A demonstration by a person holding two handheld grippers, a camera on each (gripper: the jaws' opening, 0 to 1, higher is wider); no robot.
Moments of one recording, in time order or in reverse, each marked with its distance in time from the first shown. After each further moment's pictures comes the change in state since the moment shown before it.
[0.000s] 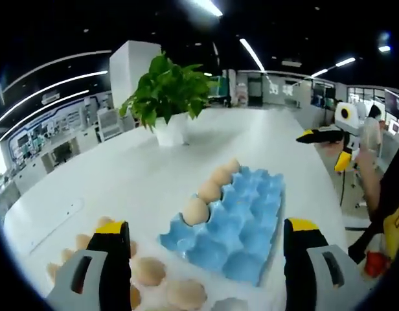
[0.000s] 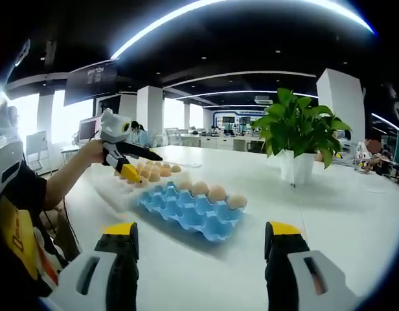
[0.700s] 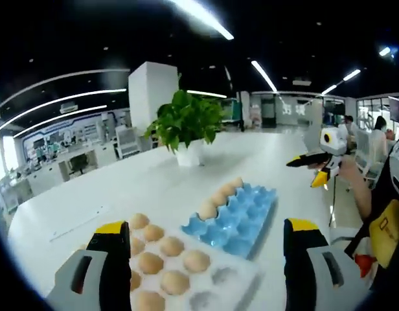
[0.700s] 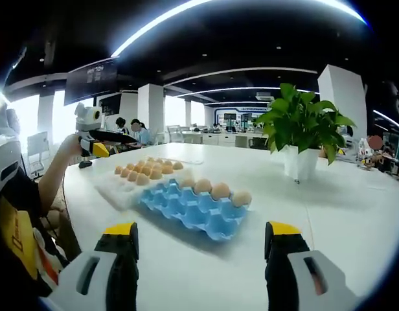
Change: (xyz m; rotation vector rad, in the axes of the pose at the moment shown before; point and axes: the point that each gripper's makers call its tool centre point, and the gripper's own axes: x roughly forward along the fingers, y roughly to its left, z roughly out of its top) left arm -0.094 0.004 0.006 -0.035 -0.160 0.116; right arm 0.008 0.003 -0.006 0.014 0.022 0.010
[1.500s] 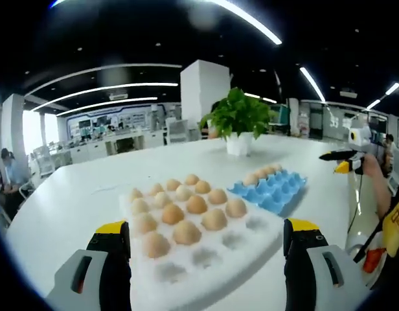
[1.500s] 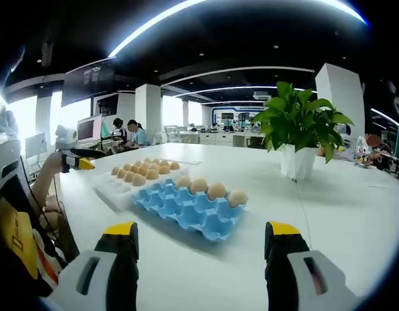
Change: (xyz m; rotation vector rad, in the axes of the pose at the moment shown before) left arm -0.093 0.036 -0.077 -0.146 0.009 0.350; right arm -0.010 -0.006 0.000 0.014 -0.012 -0.027
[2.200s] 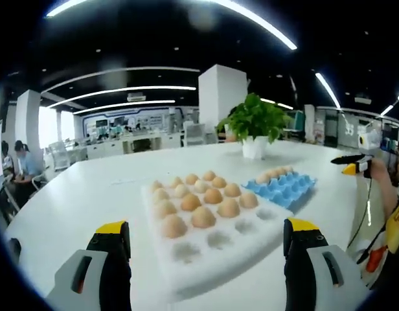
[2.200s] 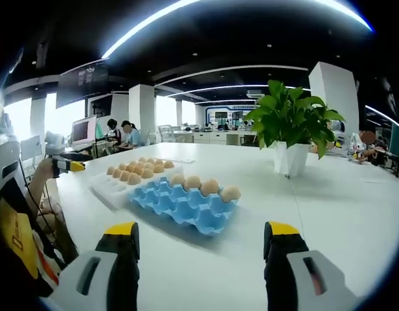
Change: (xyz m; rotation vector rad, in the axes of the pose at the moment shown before) left arm -0.018 0.009 -0.005 -0.043 -0.042 0.060; right arm -0.005 -0.006 -0.005 0.016 0.017 -0.025
